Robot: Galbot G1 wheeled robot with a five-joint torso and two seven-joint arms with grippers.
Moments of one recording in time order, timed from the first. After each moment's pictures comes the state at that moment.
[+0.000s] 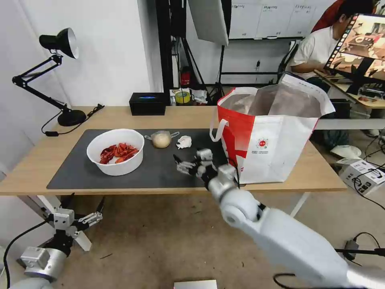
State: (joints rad) left arm 1.76 -1.12 -0.84 -1.99 -0.38 -0.14 0.13; right arm -0.52 1.07 -0.45 1.79 0.84 -0.22 0.48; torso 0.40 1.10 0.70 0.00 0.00
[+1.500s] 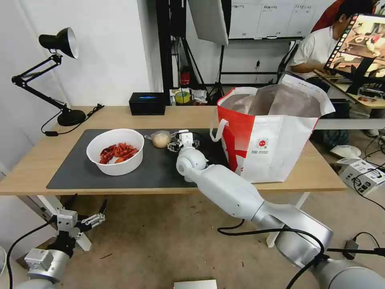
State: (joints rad) left arm 1.76 -1.12 -0.82 -1.99 -0.36 -0.16 0.13; right arm -0.24 1.48 -0.49 1.14 0.96 -0.40 0.71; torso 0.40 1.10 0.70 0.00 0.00
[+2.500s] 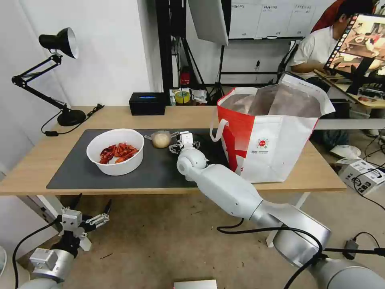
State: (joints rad) left arm 1.76 -1.12 -0.81 -2.00 -0.36 -0.17 0.13; right arm -0.24 1.50 -0.47 1.08 0.95 -0.41 0.69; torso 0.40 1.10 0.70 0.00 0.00
